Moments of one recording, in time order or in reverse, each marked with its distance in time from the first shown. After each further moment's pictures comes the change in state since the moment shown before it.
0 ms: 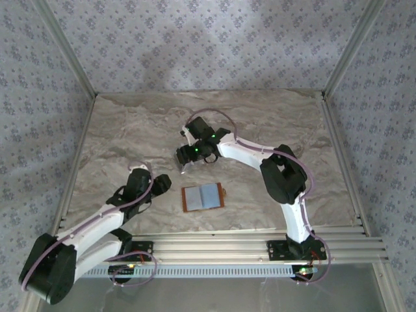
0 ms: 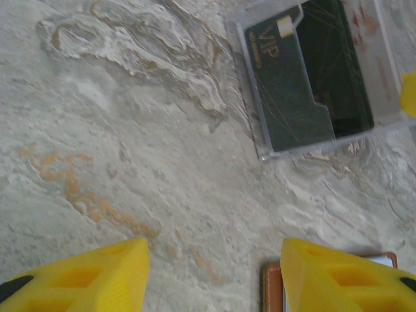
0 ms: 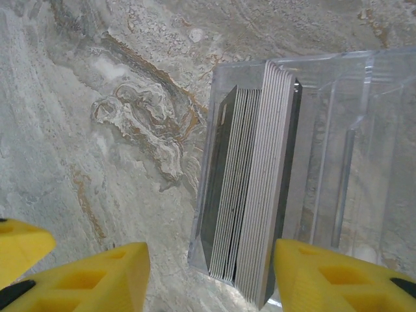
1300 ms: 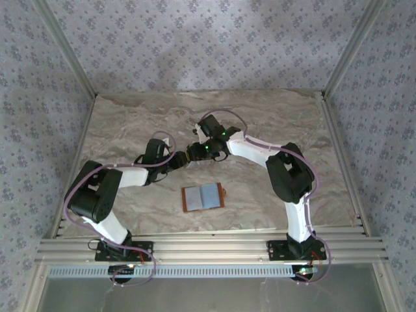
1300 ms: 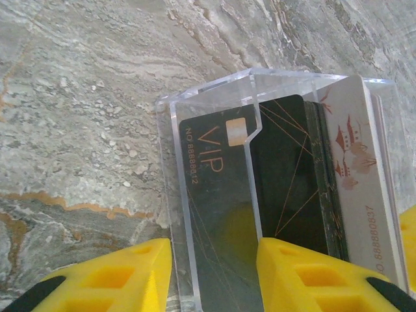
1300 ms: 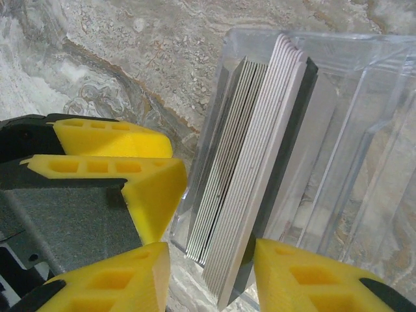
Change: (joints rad) left arm 0.051 0.696 0.377 0.337 0.255 0.130; right arm -0.082 -0.047 -0.099 0.015 -0.077 0.084
